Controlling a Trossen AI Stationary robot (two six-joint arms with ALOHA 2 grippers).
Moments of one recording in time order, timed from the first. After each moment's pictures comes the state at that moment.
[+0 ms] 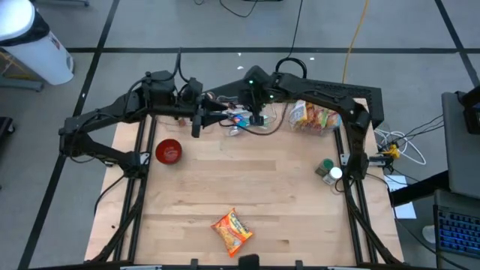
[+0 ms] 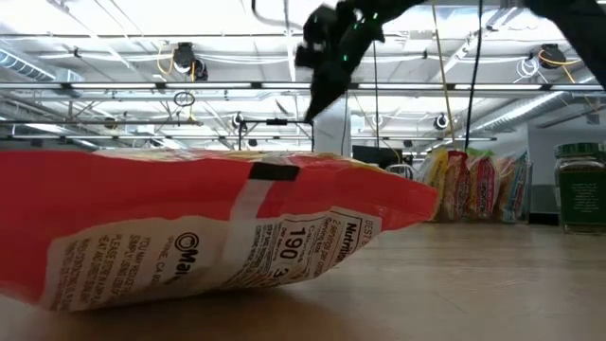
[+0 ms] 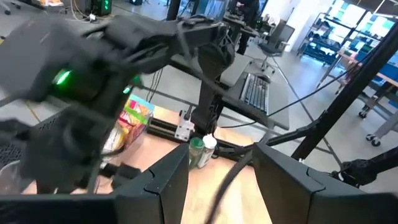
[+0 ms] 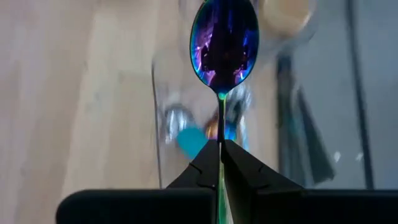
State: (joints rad) left arm 0.26 1.25 1.46 -0.39 0.26 -0.28; right arm -0.47 1.94 1.88 -0.86 -0.14 -0.53
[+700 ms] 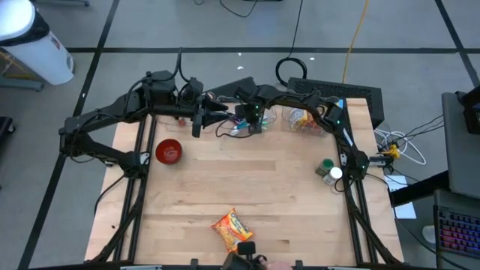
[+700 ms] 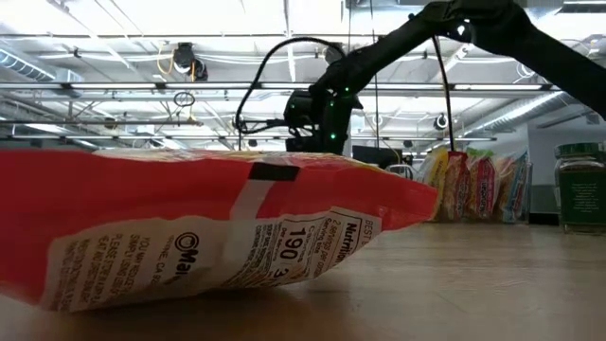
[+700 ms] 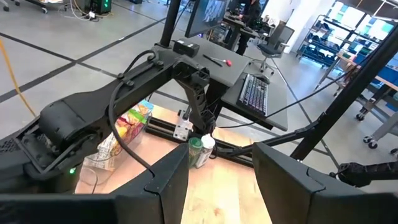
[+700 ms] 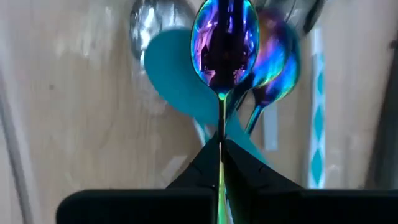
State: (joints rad) left arm 0.26 1.25 1.46 -0.39 0.26 -0.29; right arm -0.52 2.27 1.90 -0.89 -0.08 -0.59
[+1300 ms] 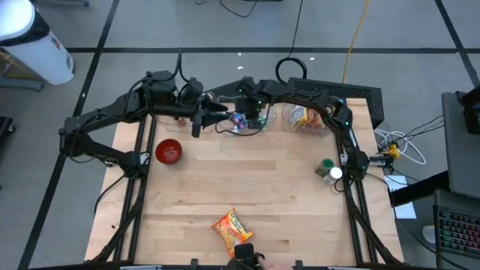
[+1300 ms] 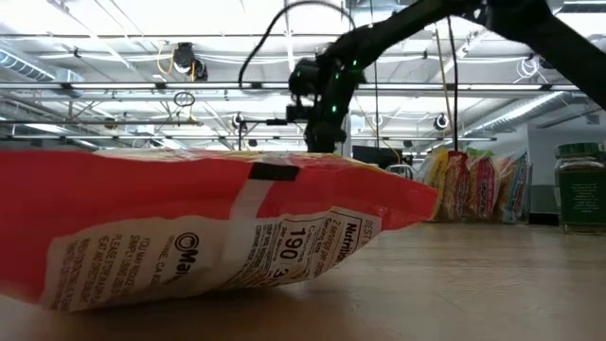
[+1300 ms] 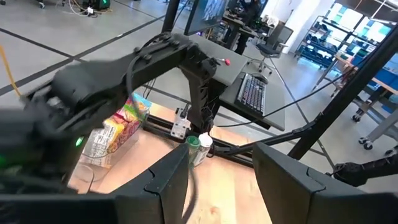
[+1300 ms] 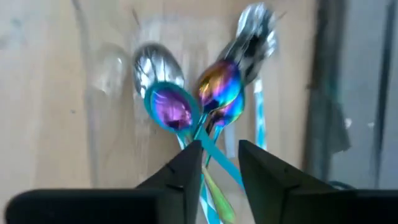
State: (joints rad) left arm 0.26 1.25 1.46 -0.39 0.27 -0.31; right arm -0.50 2.16 1.90 -0.85 -0.07 -0.61
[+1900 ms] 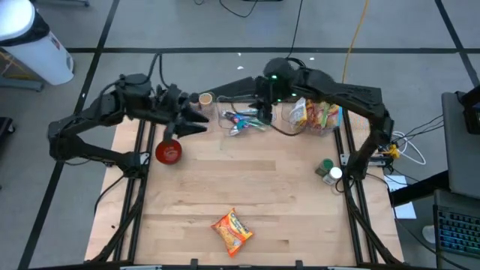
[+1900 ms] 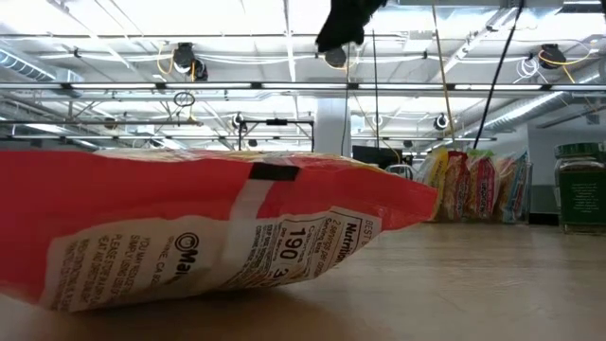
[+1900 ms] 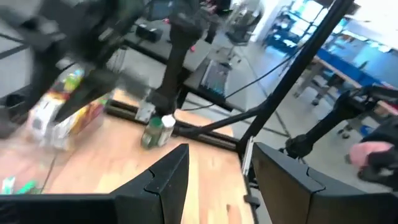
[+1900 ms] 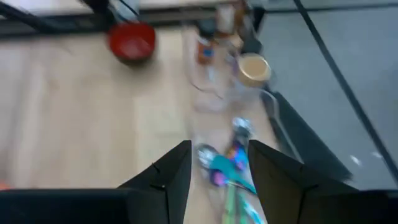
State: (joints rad) left arm 0.21 1.11 1.46 -0.54 0.37 -0.34; right arm -0.39 1.70 1.90 -0.90 -0.12 -0.19
